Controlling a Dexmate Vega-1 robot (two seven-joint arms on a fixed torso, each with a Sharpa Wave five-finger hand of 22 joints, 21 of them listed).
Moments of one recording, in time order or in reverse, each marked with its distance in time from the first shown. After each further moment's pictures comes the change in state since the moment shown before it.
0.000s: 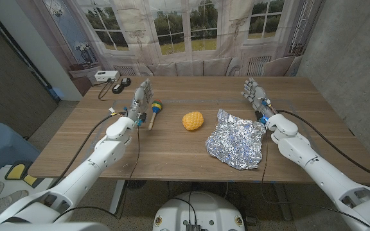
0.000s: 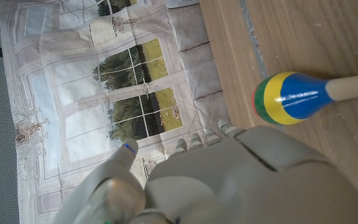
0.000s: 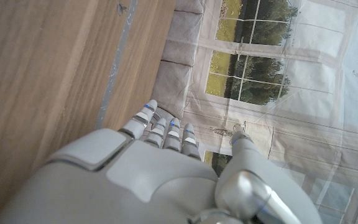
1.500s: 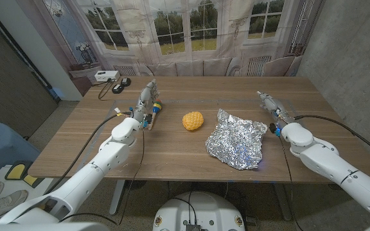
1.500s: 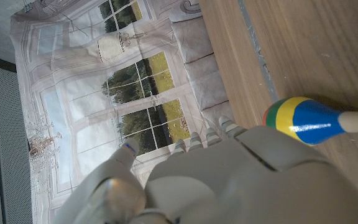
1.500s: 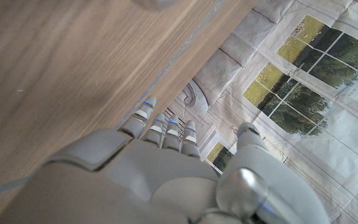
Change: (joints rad) left arm 0.032 0.006 0.026 -0.082 0.054 0.011 0.056; left_hand 0.004 0.004 -0.014 -0.014 0.000 0.003 -0.053 0.011 0.004 0.000 0.043 0.026 0.004 -0.003 0.054 0.015 0.000 0.023 0.070 0.006 0.000; right arm -0.243 -0.276 0.039 -0.423 -0.255 -0.333 -0.405; right_hand 0.078 -0.046 0.016 -0.072 -0.007 0.031 -0.005 0.012 0.004 0.018 0.025 0.008 0.005 0.038 0.055 0.015 0.000 0.020 0.046 0.000 0.000
